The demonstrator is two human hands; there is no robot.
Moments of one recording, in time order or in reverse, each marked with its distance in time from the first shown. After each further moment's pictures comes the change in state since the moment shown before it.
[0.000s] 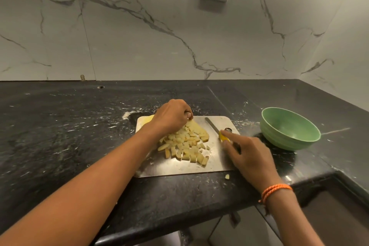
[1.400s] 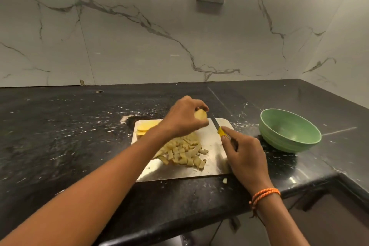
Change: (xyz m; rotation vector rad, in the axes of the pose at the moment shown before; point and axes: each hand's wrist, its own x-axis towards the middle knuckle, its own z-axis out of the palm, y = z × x) left_hand -0.010 0.040 -0.007 -0.188 0.018 0.128; right_hand 0.003 -0.020 0.005 0.202 0.136 0.145
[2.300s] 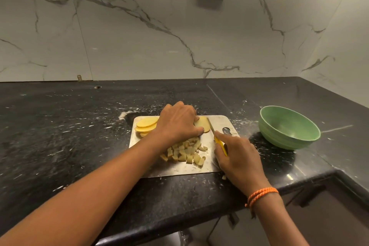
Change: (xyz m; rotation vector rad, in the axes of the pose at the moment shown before) left_hand 0.003 -0.024 0.028 0.568 0.023 -0.035; right_hand -0.007 -0.010 0.003 -0.187 -0.151 -0.070
